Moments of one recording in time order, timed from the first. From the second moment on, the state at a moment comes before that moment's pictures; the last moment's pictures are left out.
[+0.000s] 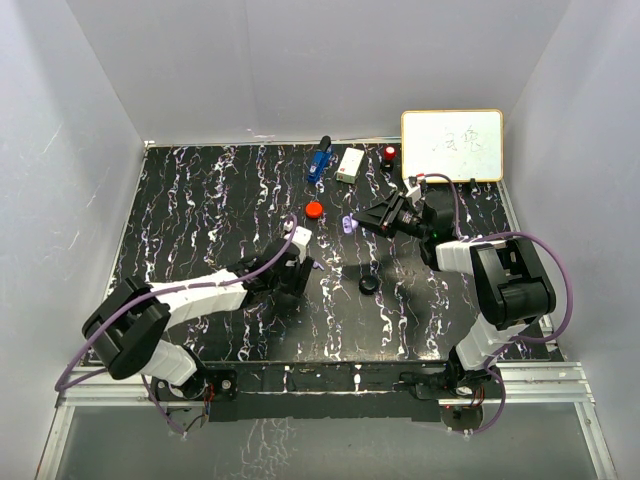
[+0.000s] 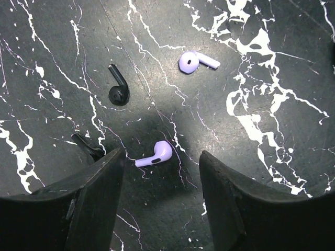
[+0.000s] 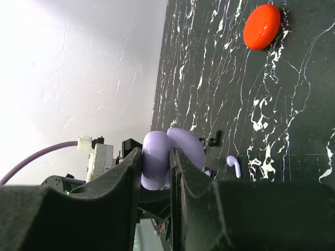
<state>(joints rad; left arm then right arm) -0.81 1.43 0.68 -0.06 -0.21 -0.24 0.17 1.68 0.69 0.82 -0.79 1.15</state>
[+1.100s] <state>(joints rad) -0.83 1.53 0.71 -0.06 -0.21 -0.15 0.16 1.68 0.67 0.83 -0.80 1.15</state>
